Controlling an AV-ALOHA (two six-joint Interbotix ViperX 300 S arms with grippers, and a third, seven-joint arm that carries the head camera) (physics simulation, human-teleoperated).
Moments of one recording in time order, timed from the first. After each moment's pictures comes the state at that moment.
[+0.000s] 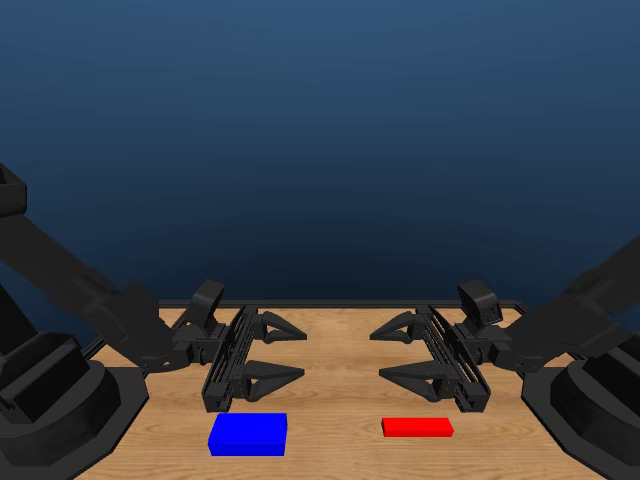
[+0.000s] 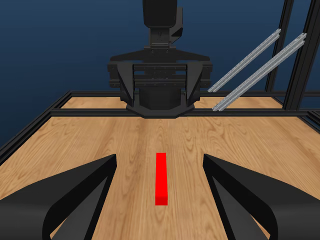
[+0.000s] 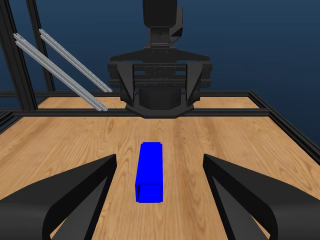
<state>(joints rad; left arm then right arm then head) 0.00 -0.08 1.06 0.00 -0.95 0.00 0.00 -0.08 1.06 0.00 -0.95 0.00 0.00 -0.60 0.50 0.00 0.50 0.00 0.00</state>
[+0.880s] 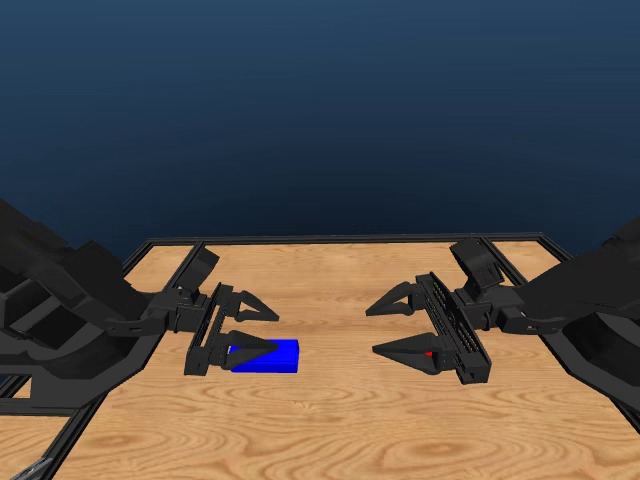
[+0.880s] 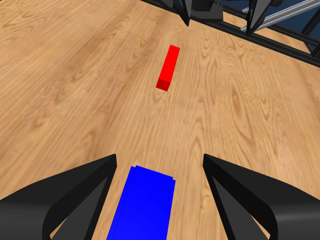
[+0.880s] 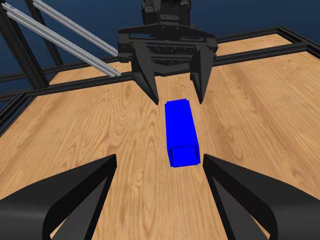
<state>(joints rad) -0.18 -0.09 1.22 -0.36 -0.78 -0.14 0.11 0.06 0.97 0.12 -0.84 0.11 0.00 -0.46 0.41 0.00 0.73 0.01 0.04</state>
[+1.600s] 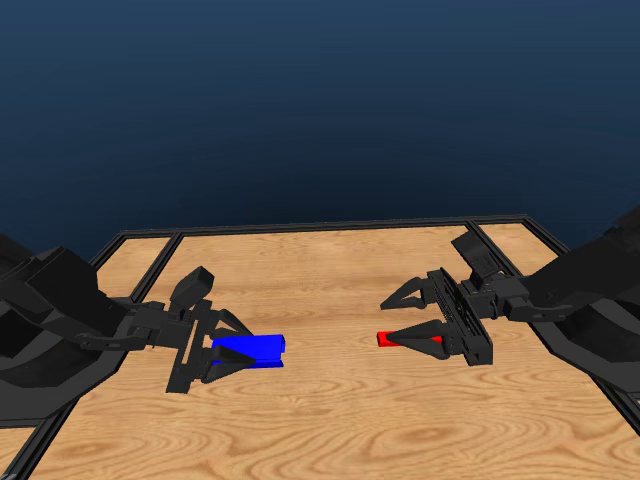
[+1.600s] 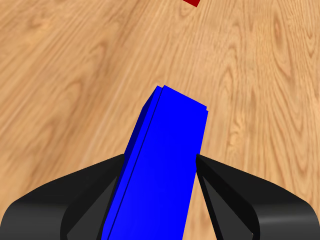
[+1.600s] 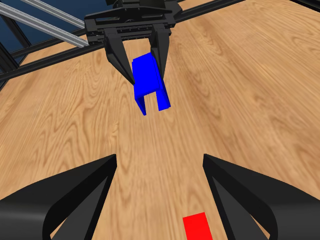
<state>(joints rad) -0.17 0.05 1.23 -0.31 -0.66 -0.27 0.11 0.06 1.13 0.20 -0.89 0.20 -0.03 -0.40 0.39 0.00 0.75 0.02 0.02</state>
